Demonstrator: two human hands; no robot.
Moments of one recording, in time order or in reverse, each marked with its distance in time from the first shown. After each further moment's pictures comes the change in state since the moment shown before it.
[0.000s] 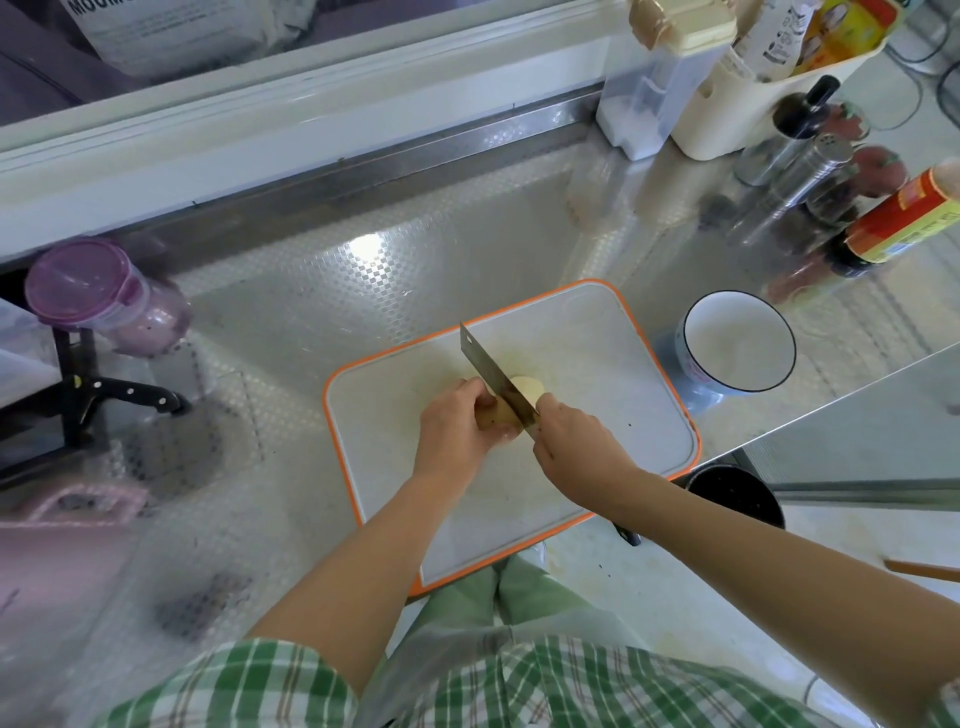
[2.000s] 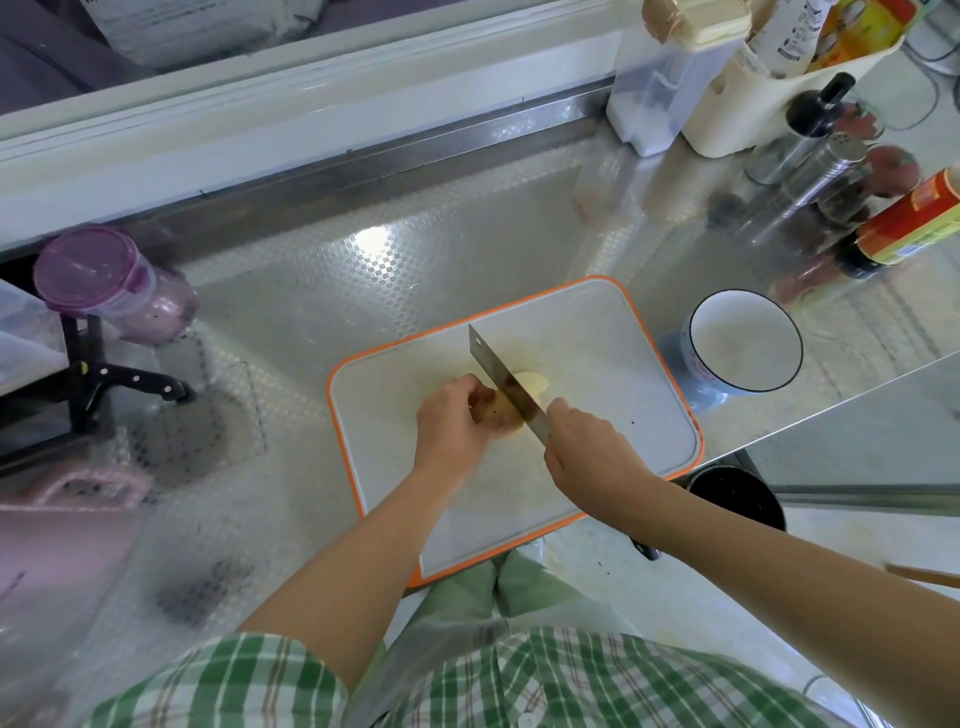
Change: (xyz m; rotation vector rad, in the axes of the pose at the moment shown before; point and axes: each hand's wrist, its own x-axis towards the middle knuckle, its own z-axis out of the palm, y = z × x) left_hand 0.000 -0.004 -0.001 -0.077 0.016 -0.112; right_hand -0.014 -0.001 -0.003 -0.046 0.004 0.023
